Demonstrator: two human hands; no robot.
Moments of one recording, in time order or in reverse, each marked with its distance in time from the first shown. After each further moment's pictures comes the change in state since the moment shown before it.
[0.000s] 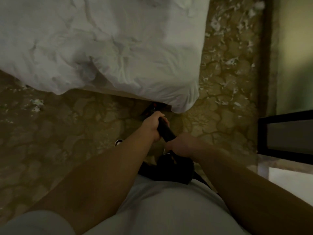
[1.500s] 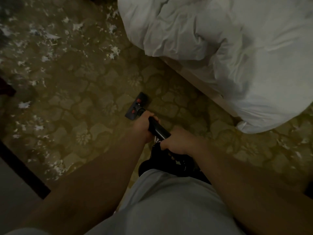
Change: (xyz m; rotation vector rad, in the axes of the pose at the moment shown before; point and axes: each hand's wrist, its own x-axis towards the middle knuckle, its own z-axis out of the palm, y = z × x) left_hand -0.084 0.052 -0.380 -0.599 0.293 0.154; right_hand -0.005 -0.192 0.298 -0.584 -0.256 -0.213
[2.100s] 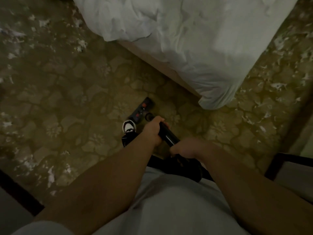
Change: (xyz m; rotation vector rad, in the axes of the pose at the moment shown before) left_hand -0.062 -0.289 0.109 0.166 -0.072 -0.124; right_hand -0.097 0.304 -0.027 0.090 -0.006 0.163
